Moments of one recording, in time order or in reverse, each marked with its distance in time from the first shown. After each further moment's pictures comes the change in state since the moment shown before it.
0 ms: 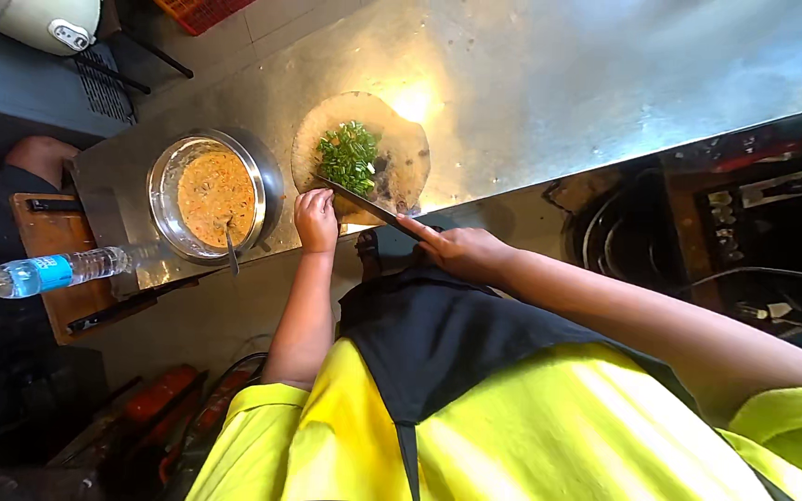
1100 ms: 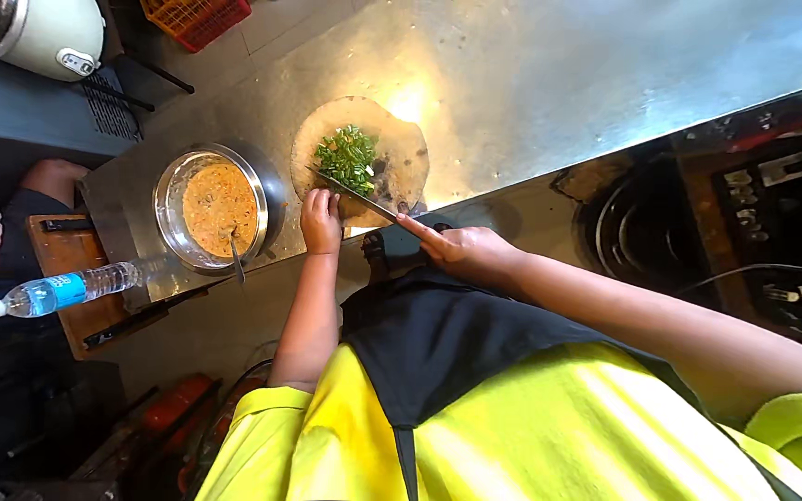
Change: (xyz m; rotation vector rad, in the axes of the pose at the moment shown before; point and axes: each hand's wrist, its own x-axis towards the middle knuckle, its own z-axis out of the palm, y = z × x) left_hand 0.007 0.005 -0.001 0.021 -0.110 0.019; right_hand -0.008 -0.004 0.011 -0.043 0.246 -0.086
